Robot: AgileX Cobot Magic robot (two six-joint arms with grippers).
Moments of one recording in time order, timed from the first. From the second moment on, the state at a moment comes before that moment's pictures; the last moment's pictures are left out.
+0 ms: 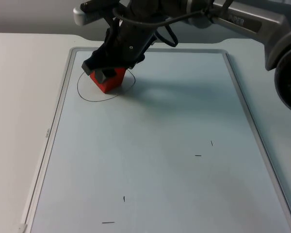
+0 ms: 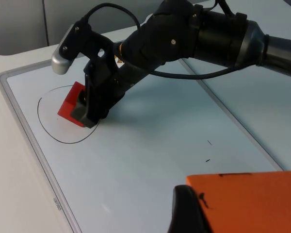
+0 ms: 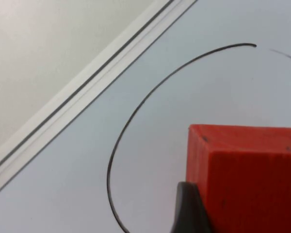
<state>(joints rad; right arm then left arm) 0.61 2.71 -2.51 0.07 0.90 -0.24 -0.65 0.77 -0.89 0.01 0.77 -0.21</state>
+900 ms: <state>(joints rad) 0.61 2.71 -2.51 0.08 0.89 -0.24 -0.65 0.77 -0.89 0.01 0.77 -0.21</state>
